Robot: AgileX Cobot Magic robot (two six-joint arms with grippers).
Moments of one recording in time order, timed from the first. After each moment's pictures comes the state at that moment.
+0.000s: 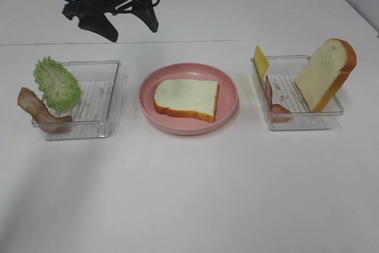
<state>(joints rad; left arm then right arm) -0.31 2.13 -1.90 -0.36 0.98 -0.09 -0.01 -0.01 -0.51 0.15 1.08 -0.17</state>
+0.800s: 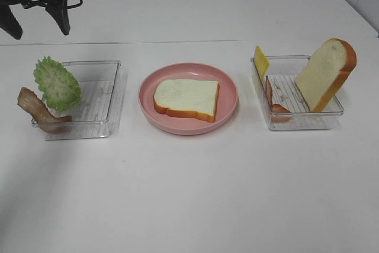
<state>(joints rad) -0.12 2.08 -1.92 -0.07 1.21 -0.19 -0.01 -0.01 -0.51 0.15 1.08 -0.17</state>
